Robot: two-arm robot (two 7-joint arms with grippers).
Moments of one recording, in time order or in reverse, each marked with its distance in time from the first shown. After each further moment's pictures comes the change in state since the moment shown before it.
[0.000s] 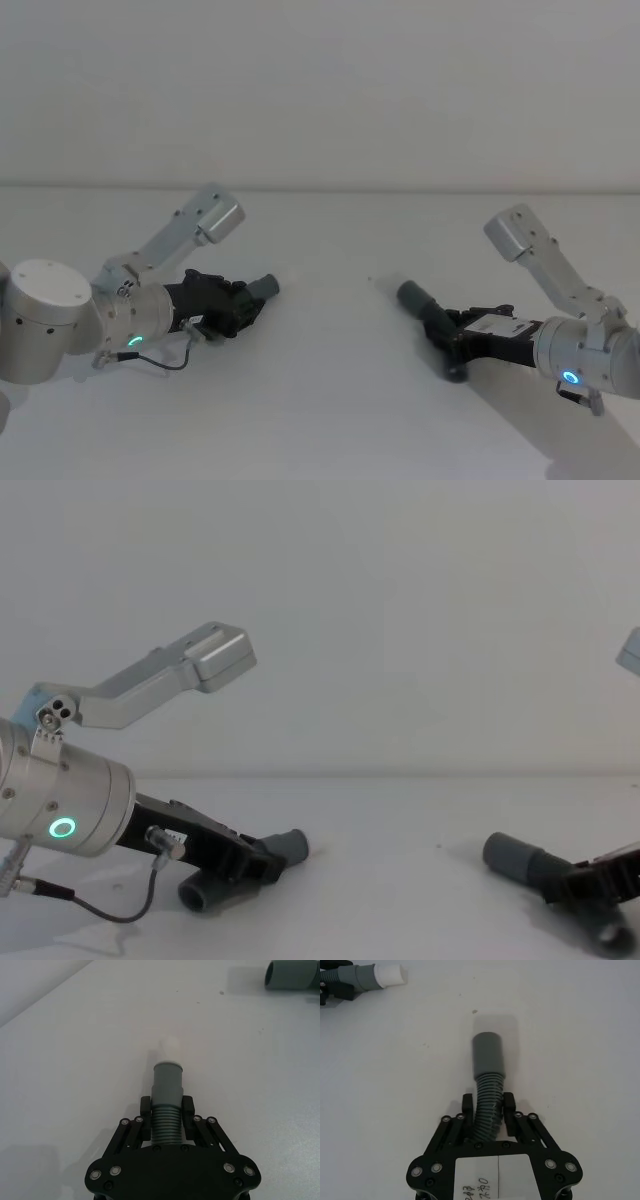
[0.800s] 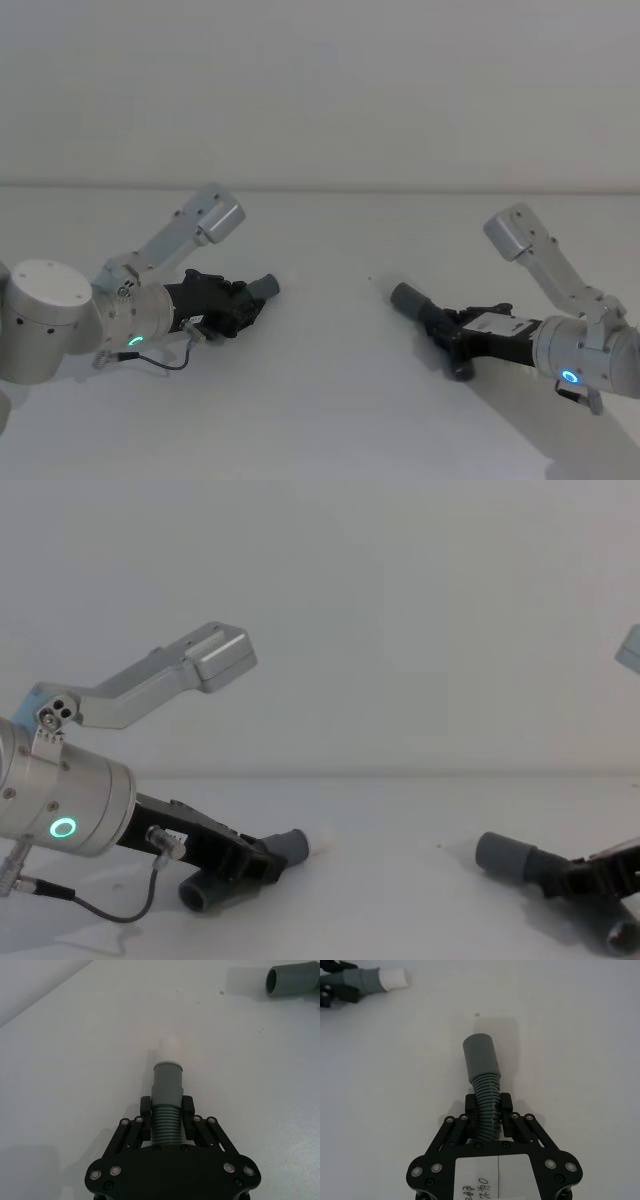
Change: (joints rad) left arm 0.000 -0.001 0.000 0.000 0.002 0.000 0.000; right arm 0.000 -0.001 0.000 -0.001 -0.002 -0.008 0.005
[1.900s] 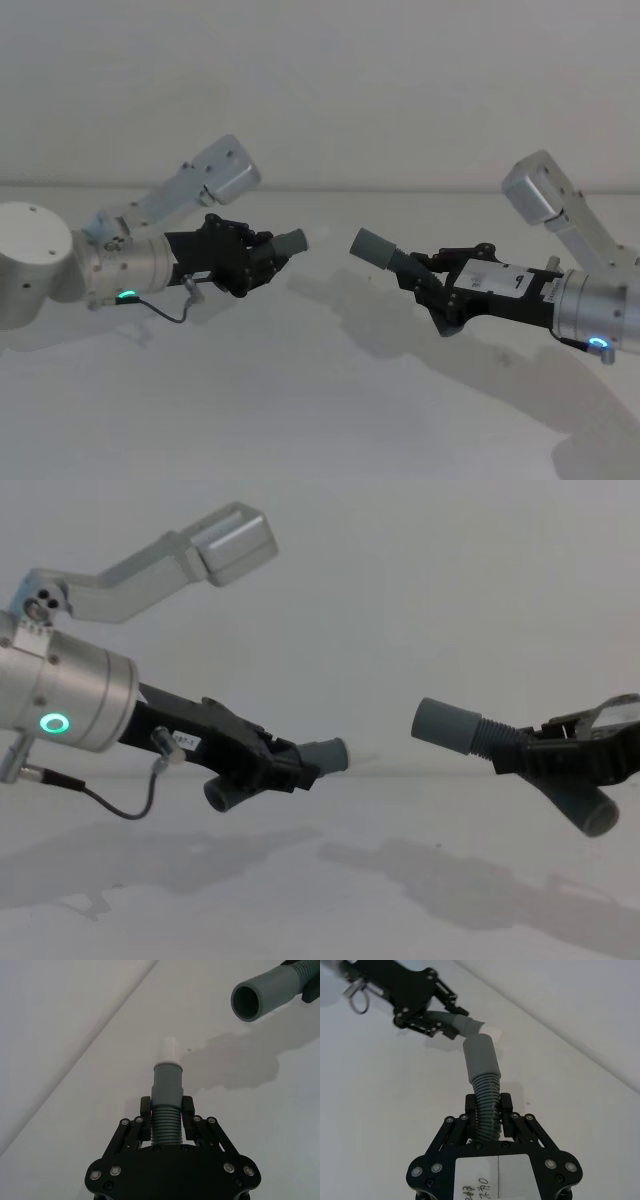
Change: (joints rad) left arm -0.093 0.066 0.039 -0.064 0.035 -0.140 -0.146; right arm 0.055 0.108 -0.020 -0.059 0.022 -0.313 0.274
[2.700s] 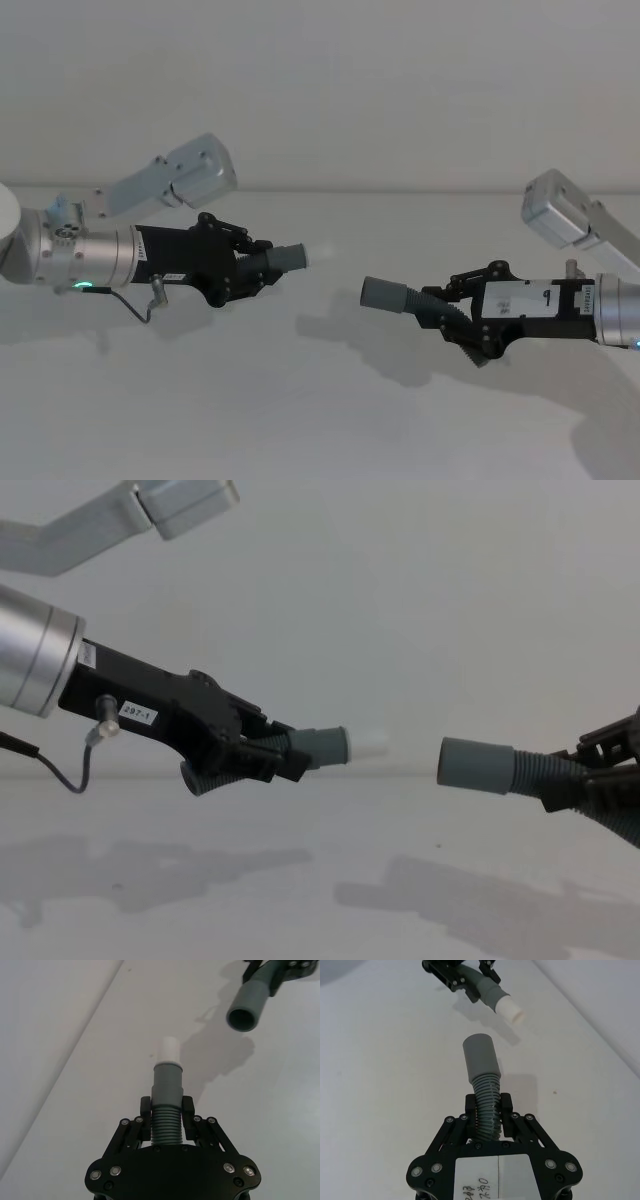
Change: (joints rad) left arm -0.061 0.119 0.034 -0.024 -0.059 -0.124 -0.230; right arm 0.086 0.136 -0.072 0.021 -0.014 -0.084 0.250
